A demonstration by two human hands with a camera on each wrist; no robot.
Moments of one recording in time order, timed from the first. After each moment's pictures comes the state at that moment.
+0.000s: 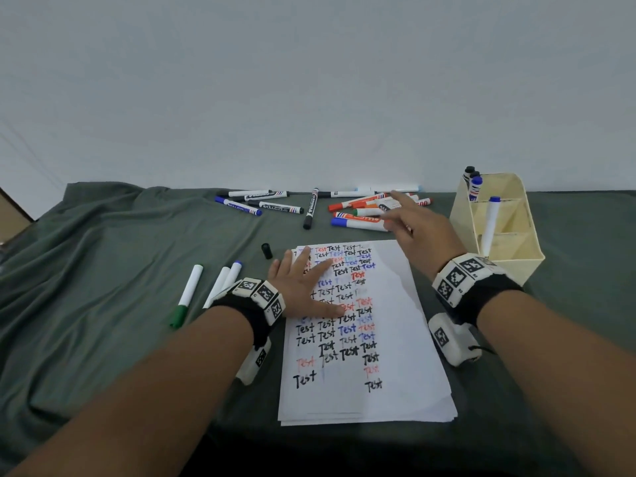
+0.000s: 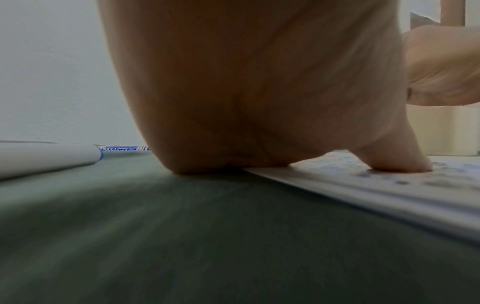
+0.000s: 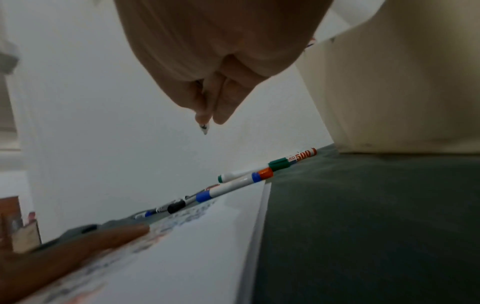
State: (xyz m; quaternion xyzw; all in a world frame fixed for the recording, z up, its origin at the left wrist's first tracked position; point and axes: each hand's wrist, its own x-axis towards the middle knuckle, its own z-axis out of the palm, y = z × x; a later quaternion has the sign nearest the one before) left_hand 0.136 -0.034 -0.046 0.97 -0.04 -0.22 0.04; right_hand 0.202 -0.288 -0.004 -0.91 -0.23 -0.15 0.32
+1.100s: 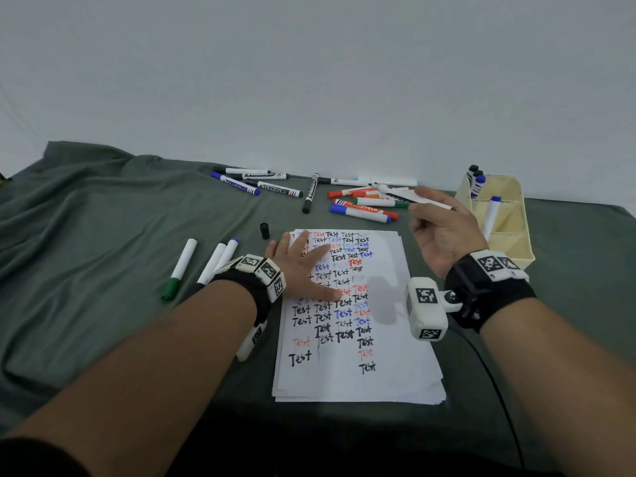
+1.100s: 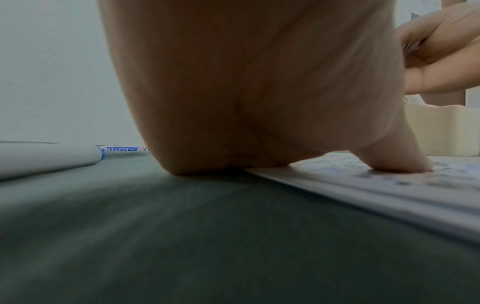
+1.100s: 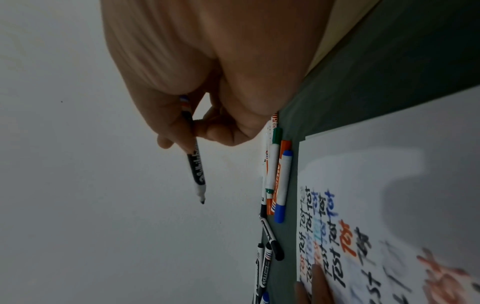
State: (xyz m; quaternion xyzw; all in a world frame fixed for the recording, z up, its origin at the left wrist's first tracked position) left_hand 0.140 -0.031 -0.049 0.97 -0.05 -0.22 0.04; right_hand 0.190 -0.287 0.007 -0.49 0.03 0.00 0.87
